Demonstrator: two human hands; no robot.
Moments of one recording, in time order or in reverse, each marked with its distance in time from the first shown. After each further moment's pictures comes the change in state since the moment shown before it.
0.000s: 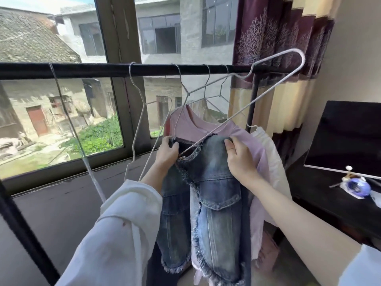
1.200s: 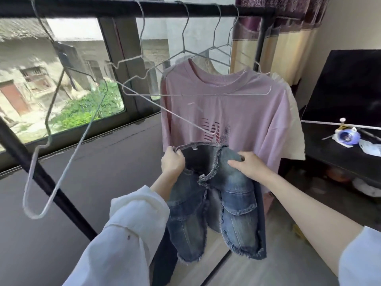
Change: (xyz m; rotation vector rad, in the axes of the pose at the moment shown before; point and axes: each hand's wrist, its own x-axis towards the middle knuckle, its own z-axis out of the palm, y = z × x) left_hand -0.080 -0.099 0.004 0.155 -0.044 -0.223; right_hand -0.102 0.054 0.020 -0.238 -0.371 0.442
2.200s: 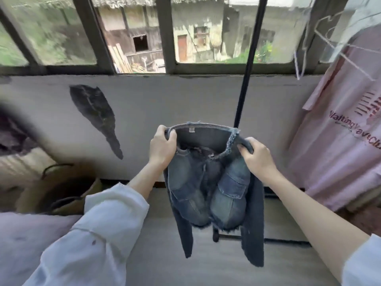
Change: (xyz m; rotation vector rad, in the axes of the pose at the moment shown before) left_hand -0.387 -0.207 -0.278 -0.018 0.742 -0.199; right_hand -0.286 -0.112 0.203 0.090 -0.345 -0.616
